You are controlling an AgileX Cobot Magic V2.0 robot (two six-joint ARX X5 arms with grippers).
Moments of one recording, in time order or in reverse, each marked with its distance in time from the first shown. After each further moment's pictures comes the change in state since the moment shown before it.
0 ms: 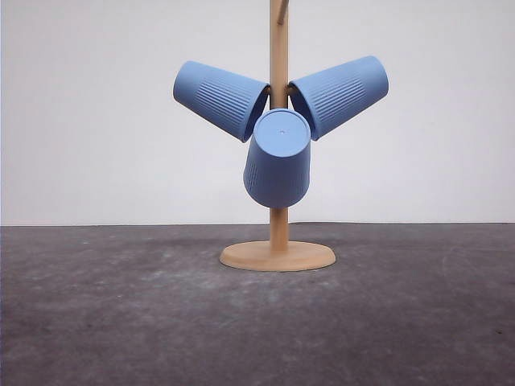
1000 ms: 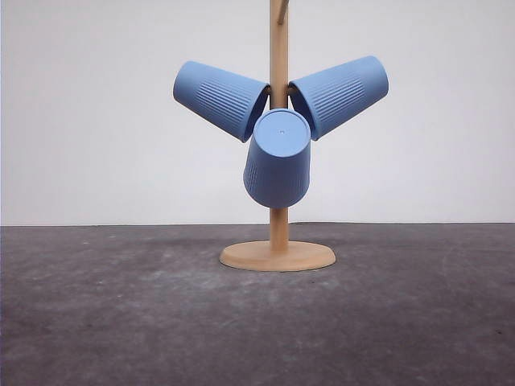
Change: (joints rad) left_arx 0.000 0.000 0.000 0.000 0.000 0.000; right_arx 0.000 0.000 0.000 0.000 0.000 0.000
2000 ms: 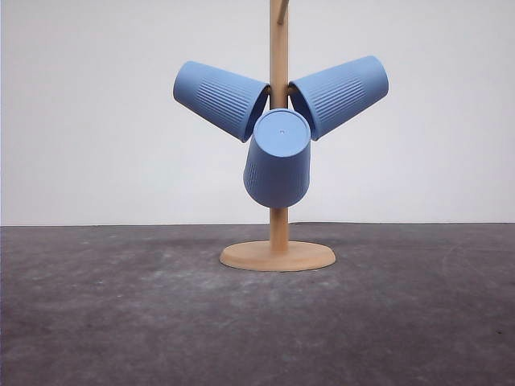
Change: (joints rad) left_arx 0.000 0.000 0.000 0.000 0.000 0.000; right_arx 0.000 0.000 0.000 0.000 0.000 0.000
